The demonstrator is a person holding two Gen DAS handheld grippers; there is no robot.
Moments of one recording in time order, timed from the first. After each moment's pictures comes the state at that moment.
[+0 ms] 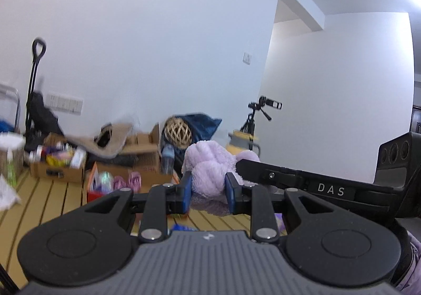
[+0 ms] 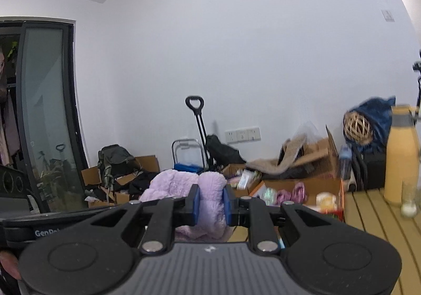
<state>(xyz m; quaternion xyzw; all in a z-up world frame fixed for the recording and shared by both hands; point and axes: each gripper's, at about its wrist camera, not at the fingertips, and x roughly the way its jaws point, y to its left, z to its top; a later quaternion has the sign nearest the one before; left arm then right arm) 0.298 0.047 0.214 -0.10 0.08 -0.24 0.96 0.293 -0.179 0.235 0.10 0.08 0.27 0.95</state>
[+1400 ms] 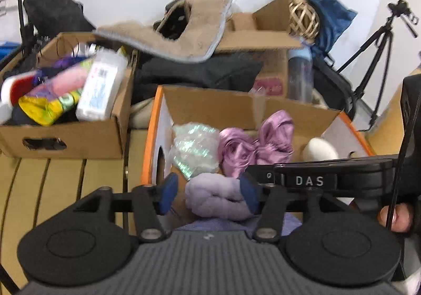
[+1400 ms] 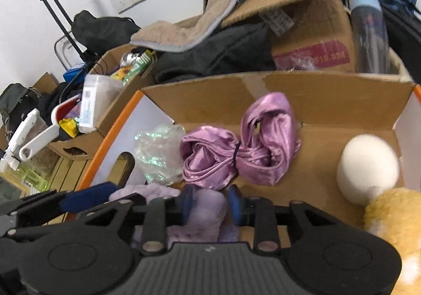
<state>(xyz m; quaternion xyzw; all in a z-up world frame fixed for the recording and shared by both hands) 0.796 0.071 0.049 -0.05 0.37 -0.12 0.92 0.850 -0.101 0.030 0.12 0.44 0.17 0.87</state>
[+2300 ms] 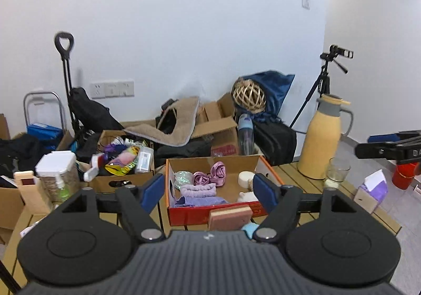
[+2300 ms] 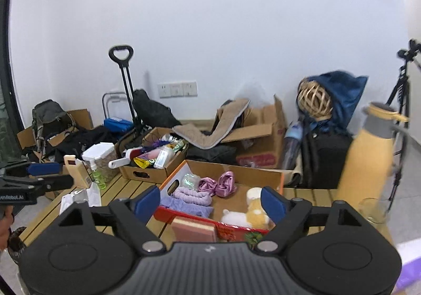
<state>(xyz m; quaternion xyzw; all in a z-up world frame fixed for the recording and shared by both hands) 0.462 0.081 0.251 0.01 0.20 -0.12 0.97 0.509 -0.224 0.273 0.04 0.24 0.16 0.96</state>
